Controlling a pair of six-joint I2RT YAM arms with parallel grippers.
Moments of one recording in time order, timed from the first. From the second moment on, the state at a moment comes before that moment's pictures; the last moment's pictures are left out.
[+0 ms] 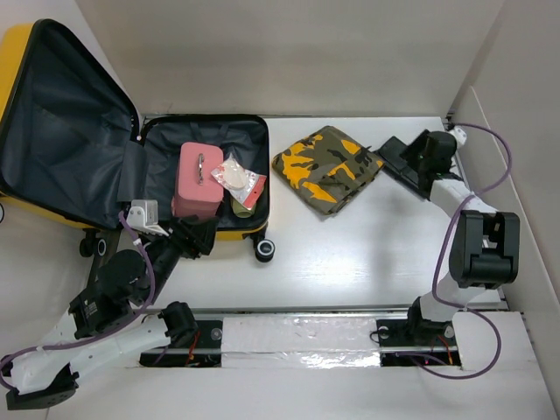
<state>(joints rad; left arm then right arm) -1.05 0.33 0.83 -0.55 -0.68 -0.49 -0.03 1.64 1.08 0.24 0.05 0.64</state>
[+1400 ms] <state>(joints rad) -1.05 0.26 0.81 -0.53 -0.59 -0.48 -0.29 1.81 1.11 -0.15 -0.09 0.48</state>
